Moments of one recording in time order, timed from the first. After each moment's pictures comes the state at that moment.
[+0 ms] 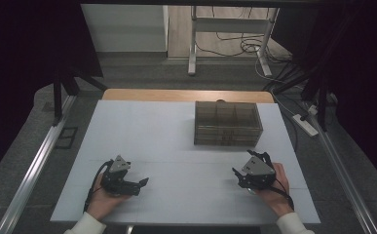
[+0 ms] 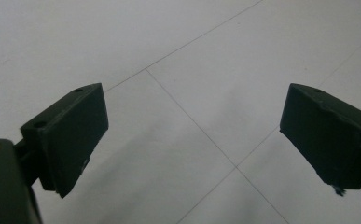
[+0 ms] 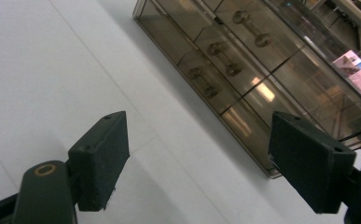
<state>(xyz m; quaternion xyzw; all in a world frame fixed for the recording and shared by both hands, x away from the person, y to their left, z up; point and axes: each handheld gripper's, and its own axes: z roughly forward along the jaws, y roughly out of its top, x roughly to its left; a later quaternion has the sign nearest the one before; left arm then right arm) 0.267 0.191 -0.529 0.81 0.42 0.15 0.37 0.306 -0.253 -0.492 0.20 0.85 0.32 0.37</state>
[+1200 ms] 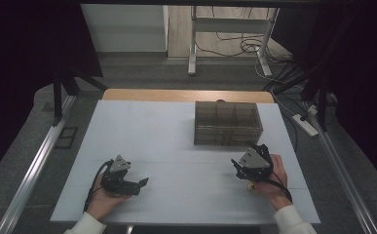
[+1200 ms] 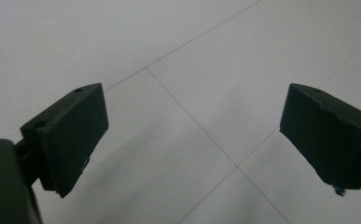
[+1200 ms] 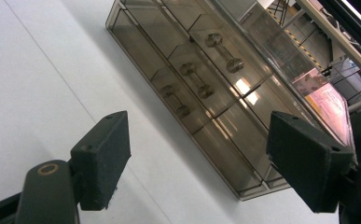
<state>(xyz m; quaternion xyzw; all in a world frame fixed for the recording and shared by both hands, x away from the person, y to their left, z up) 0.268 0.192 -0.529 0.81 0.42 0.14 0.37 0.324 -0.244 -0.482 0.19 0.84 0.31 0.41</state>
